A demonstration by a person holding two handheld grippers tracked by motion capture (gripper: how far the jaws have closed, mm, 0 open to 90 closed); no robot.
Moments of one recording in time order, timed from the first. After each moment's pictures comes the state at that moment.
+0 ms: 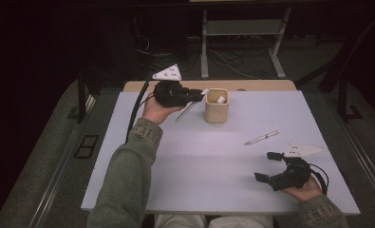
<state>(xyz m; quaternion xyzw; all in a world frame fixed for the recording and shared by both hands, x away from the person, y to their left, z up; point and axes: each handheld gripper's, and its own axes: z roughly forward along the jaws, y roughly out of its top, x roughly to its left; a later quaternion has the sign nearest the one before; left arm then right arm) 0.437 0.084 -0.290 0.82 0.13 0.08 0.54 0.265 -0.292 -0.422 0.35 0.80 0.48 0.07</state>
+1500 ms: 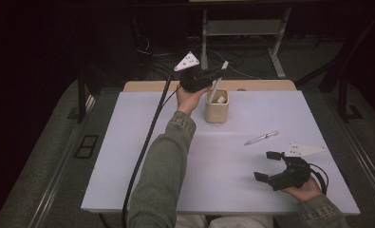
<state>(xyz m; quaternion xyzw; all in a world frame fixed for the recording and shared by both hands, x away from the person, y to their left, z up) 0.498 0.020 -0.319 0.69 0.20 0.13 0.68 0.264 -0.291 -0.419 0.35 0.79 0.49 0.06</state>
